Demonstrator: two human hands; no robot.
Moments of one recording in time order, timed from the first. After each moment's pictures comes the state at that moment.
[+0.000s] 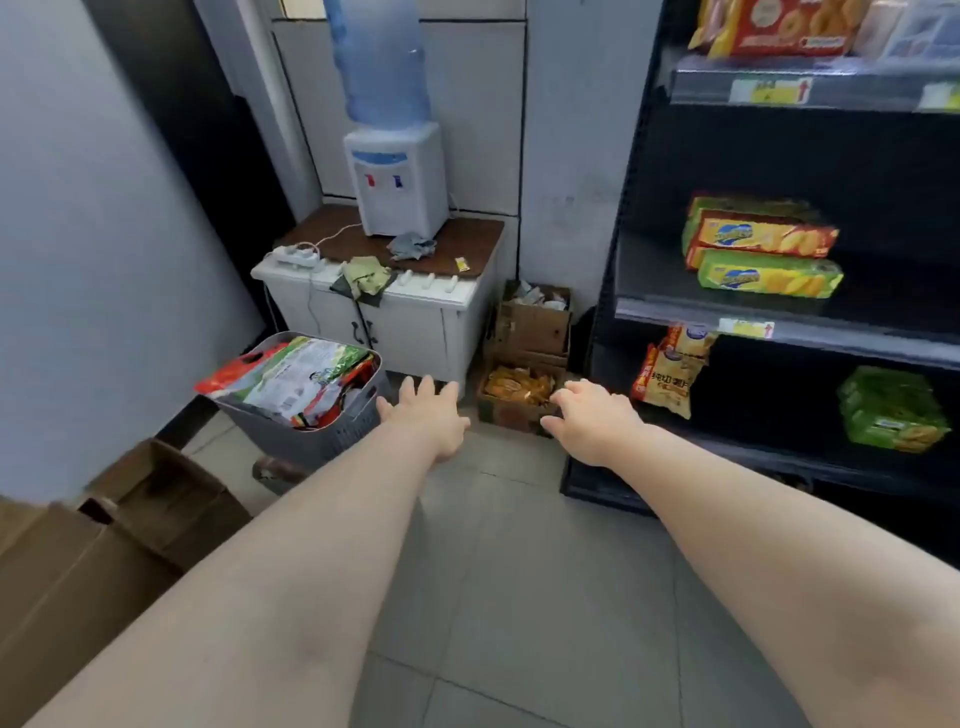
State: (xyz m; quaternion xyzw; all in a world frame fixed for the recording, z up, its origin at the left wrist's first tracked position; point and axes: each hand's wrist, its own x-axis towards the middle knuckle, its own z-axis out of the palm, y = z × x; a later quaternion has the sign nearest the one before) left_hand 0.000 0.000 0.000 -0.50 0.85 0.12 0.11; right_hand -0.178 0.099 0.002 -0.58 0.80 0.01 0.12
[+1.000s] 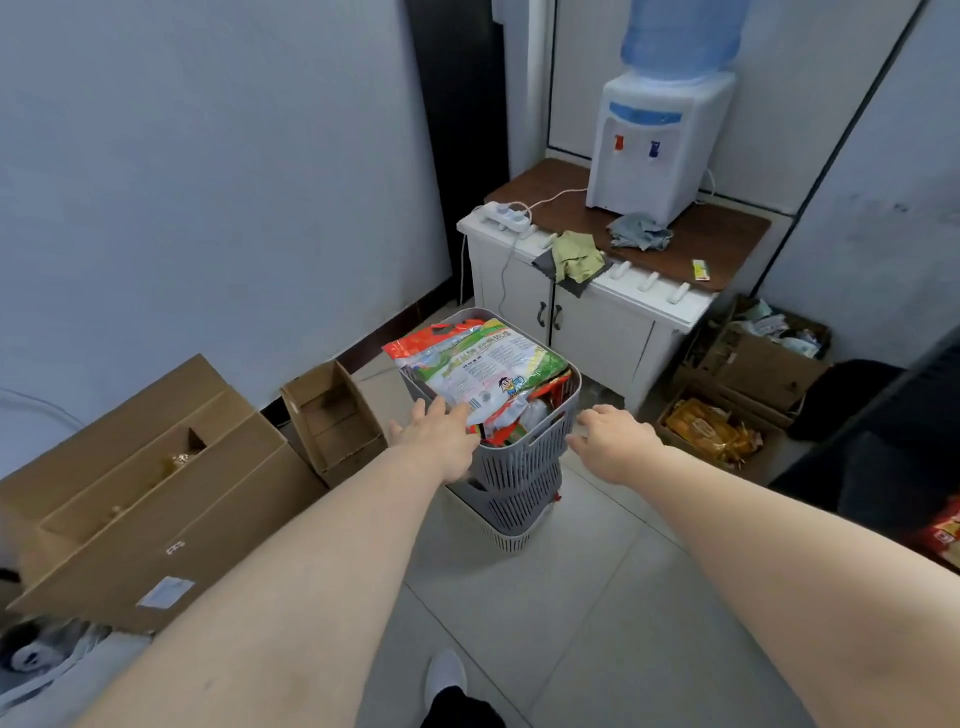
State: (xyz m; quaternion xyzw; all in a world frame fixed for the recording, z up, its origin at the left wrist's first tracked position) left_hand 0.184 -0.190 -0.055 -0.67 0.71 0.17 0.13; right_hand -0.028 -0.186 -0.072 -0.69 0.69 0.07 0.21
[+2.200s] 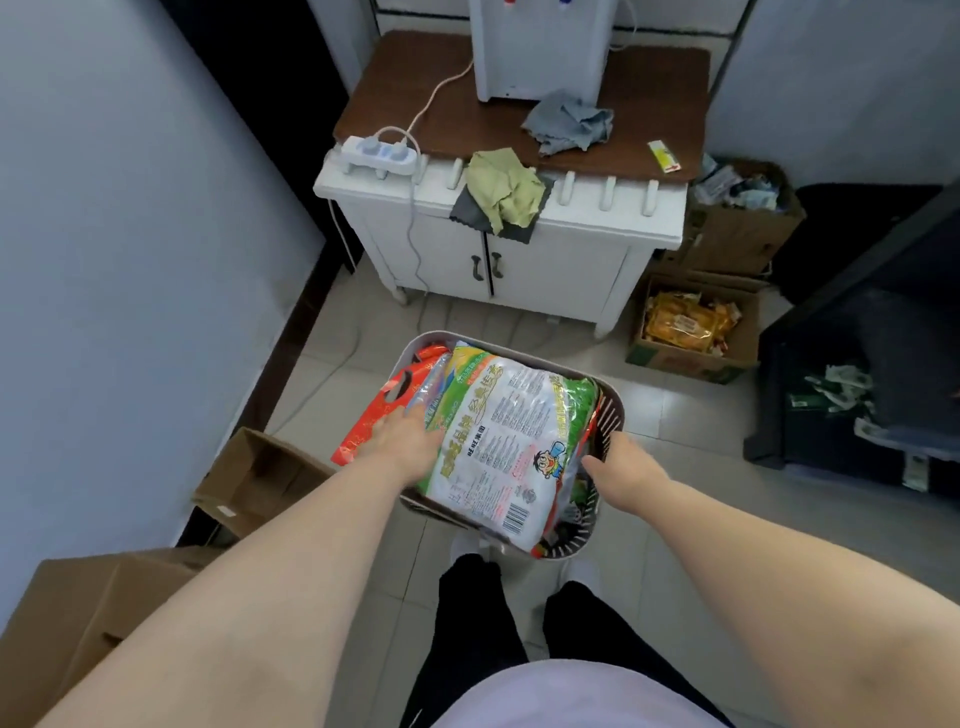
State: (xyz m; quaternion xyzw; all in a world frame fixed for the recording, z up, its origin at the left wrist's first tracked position) left_hand 0.250 -0.528 -0.181 -0.58 0.74 0.28 0.22; right_hand 0.025 -0.372 -0.207 -0.30 0.85 -0.05 0.43
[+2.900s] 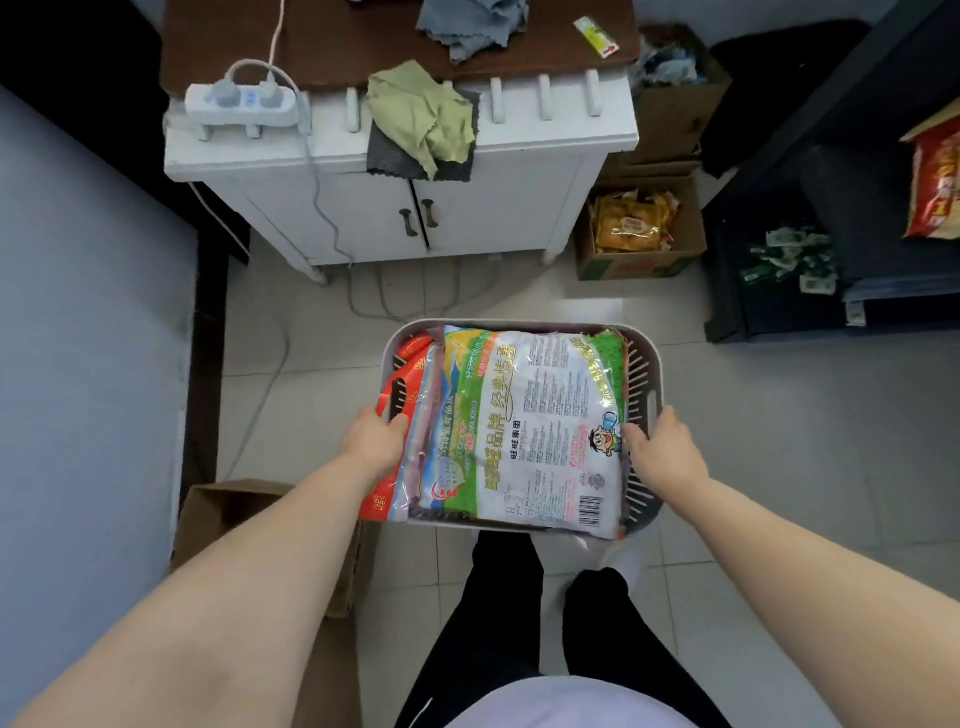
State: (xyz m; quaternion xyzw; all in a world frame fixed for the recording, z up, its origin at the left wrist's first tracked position) left_hand 0.289 -0.640 -0.266 -0.61 0.63 0.44 0.20; right_hand 0.084 -0.387 -0.242 -0.02 0.92 -0.14 0.36
